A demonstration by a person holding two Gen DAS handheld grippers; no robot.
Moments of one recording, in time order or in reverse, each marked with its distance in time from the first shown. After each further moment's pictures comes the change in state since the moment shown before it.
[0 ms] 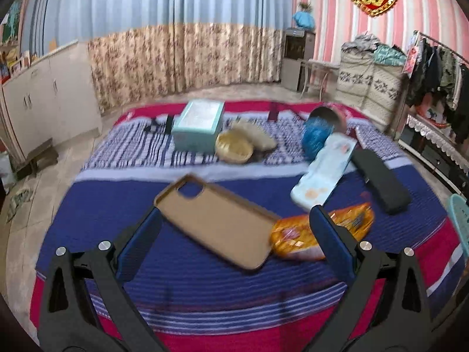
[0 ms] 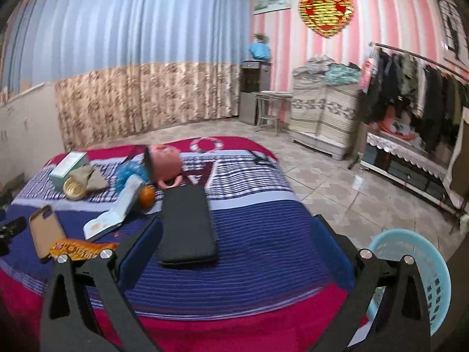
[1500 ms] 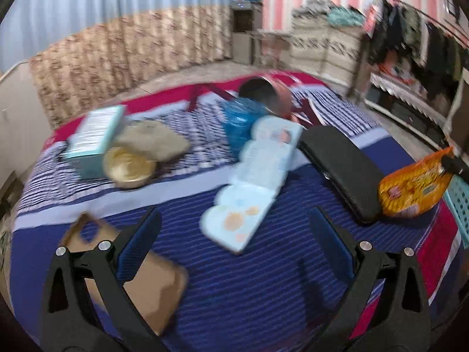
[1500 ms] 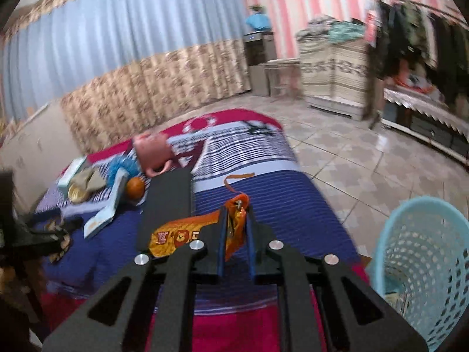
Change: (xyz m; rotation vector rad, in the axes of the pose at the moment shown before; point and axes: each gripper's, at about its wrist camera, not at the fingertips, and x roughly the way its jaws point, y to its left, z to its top) left arm 0.082 -0.109 0.031 0.208 0.118 -0.173; right arm 0.041 -0.076 -0.005 0.190 0.122 0.135
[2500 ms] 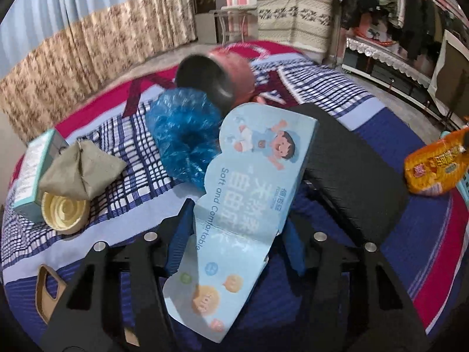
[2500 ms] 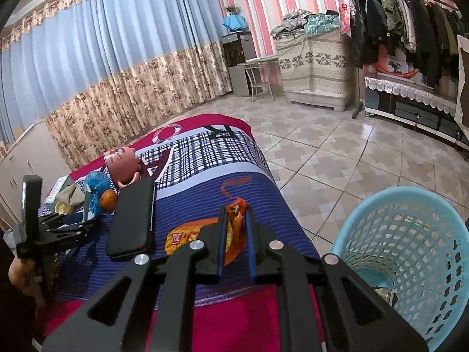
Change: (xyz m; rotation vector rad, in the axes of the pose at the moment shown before) left arm 0.047 -0.035 0.027 0.155 0.072 -0.068; right arm -0.001 -0.049 -0.002 0.075 -0.005 -0.045
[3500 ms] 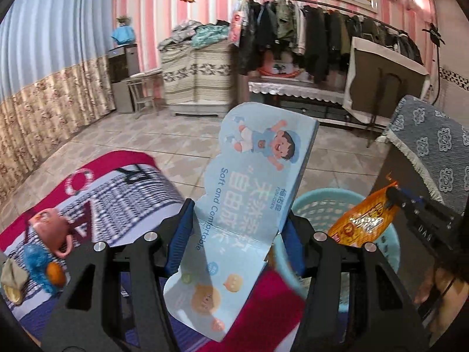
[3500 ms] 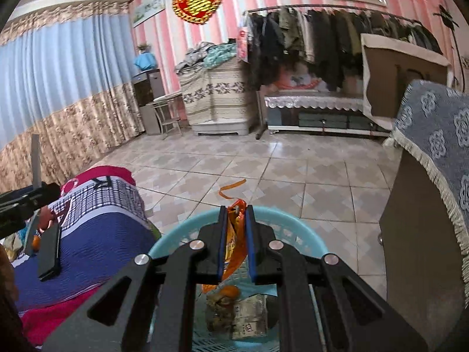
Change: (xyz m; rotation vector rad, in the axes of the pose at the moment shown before) left arm -0.092 -0.271 0.084 0.213 -0.255 -0.328; right arm -0.108 -0.159 -0.005 0.187 -0.172 -0.400
